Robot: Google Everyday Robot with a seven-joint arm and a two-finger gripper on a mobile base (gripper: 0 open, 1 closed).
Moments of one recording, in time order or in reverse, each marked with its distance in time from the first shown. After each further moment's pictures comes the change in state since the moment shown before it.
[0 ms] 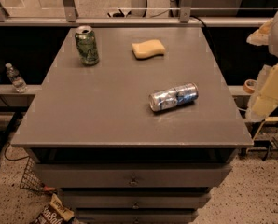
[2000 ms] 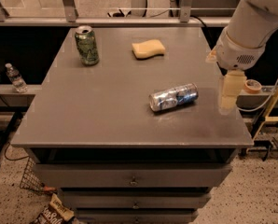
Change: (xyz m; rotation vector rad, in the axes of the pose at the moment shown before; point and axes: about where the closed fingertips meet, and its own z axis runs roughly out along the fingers) arm -0.005 -0.061 0.133 -0.173 0.078 -0.217
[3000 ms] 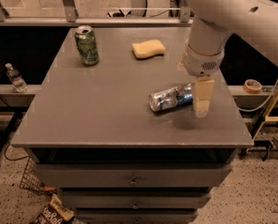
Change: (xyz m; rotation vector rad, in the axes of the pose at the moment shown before) arm -0.056 -0.009 0.043 -0.059 0.054 -0.171
